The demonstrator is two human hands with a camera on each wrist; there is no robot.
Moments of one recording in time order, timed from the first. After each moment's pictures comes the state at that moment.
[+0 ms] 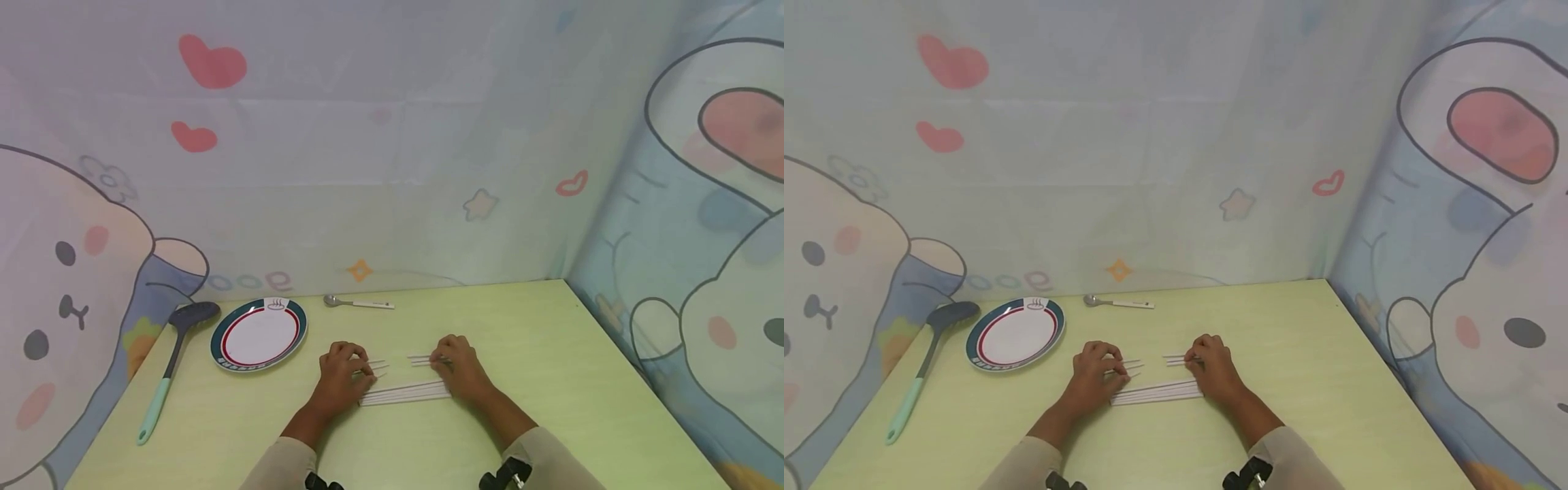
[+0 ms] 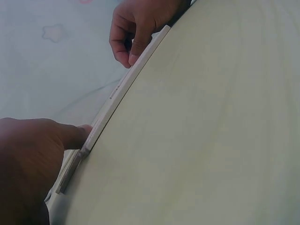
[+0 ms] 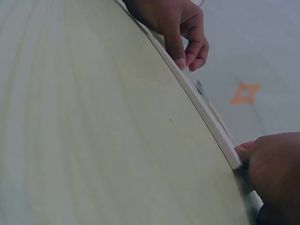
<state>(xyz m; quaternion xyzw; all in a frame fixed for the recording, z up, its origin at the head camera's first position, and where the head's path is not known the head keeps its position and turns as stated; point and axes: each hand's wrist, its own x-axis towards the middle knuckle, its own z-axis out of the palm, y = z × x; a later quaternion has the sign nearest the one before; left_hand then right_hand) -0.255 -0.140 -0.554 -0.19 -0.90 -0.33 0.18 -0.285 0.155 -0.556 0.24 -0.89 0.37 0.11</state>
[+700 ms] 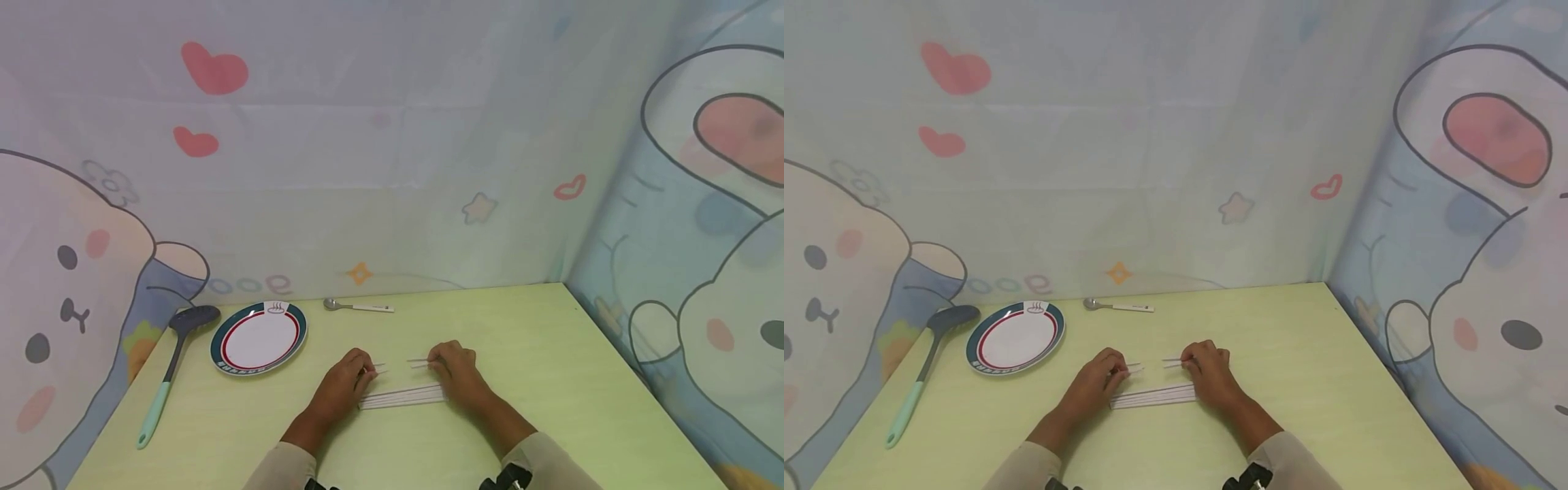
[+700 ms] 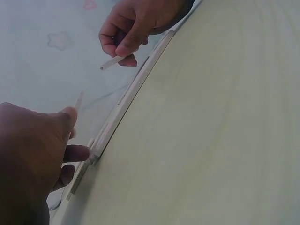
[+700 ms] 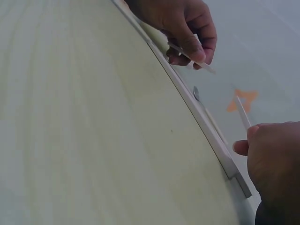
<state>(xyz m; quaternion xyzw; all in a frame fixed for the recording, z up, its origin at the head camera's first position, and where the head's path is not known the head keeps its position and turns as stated) -0.246 -0.138 -0.544 -0.24 -0.90 -0.30 0.19 -0.280 0.150 -0.556 0.23 -0.89 0.38 0.09</state>
